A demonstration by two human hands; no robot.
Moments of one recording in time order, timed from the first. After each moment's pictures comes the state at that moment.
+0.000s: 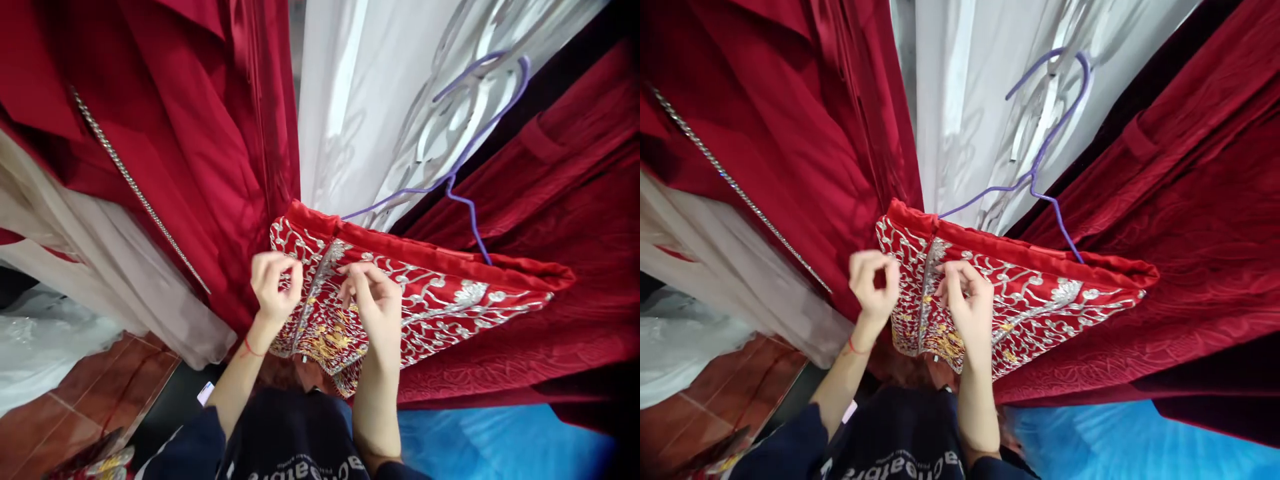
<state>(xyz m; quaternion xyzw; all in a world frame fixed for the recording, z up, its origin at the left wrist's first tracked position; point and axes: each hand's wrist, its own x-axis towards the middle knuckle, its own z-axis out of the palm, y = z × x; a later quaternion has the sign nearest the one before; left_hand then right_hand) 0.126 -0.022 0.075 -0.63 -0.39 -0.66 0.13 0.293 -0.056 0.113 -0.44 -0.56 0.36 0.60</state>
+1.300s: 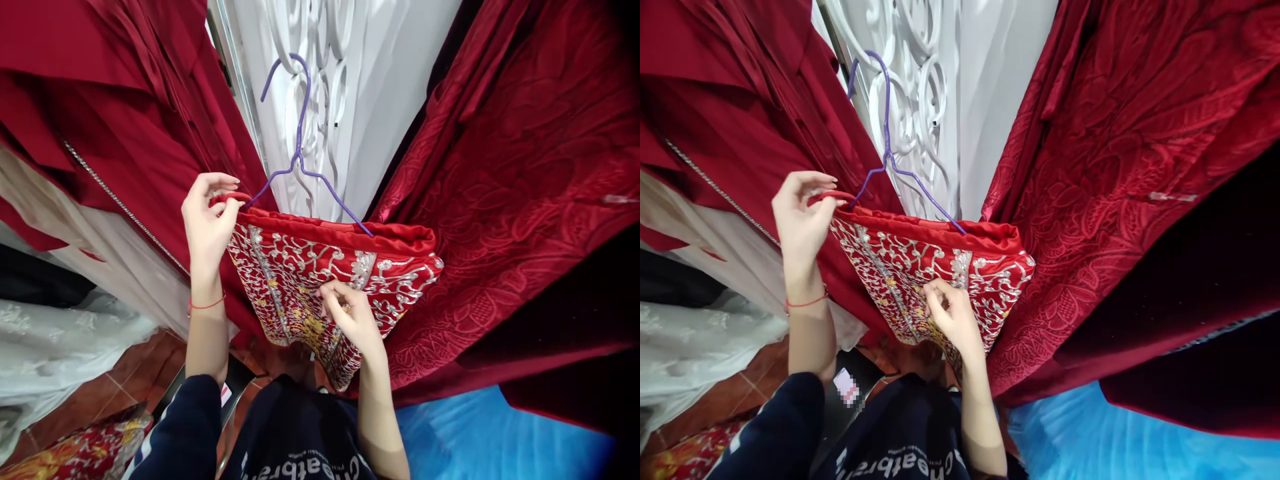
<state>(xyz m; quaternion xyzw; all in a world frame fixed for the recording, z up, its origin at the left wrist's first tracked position) 0.191 -0.015 0.191 -0.63 -0.45 -0.63 -0.01 0.432 -0.086 0.060 -0.40 -0.67 0.42 0.46</state>
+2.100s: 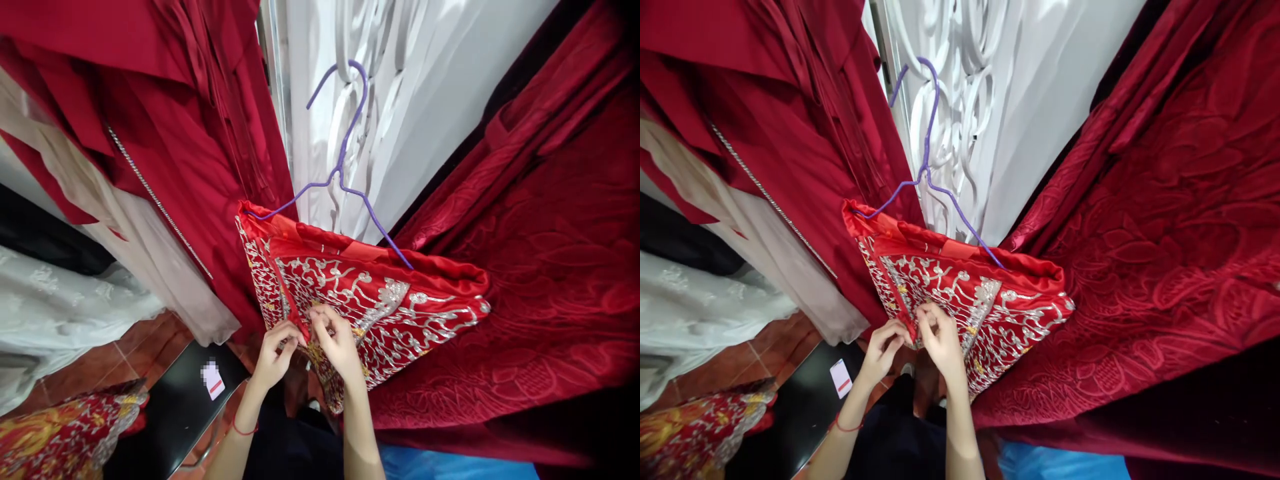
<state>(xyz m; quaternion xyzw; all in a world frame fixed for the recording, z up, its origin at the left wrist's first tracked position) 0.240 -0.130 -0.007 -0.64 -0.50 -0.52 -0.28 0.396 -0.079 0.018 -0.37 -0.65 0.50 0.44</state>
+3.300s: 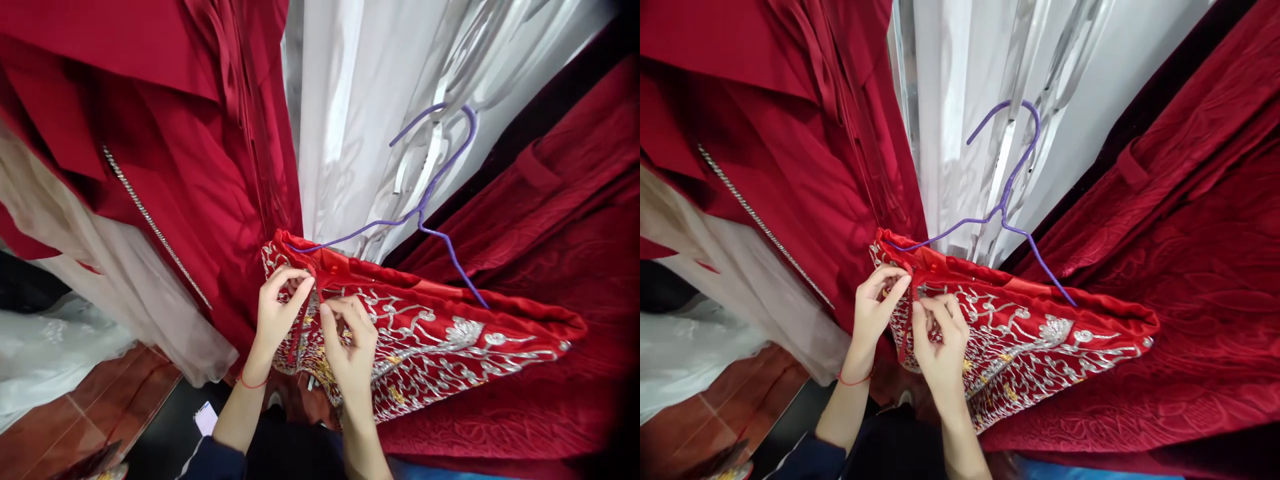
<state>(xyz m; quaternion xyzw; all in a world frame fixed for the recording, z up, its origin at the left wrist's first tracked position) 0.165 -0.025 0.116 -0.60 -0.43 -0.63 -0.25 0.292 -0.065 0.102 -0.43 -0.64 0.19 0.61</state>
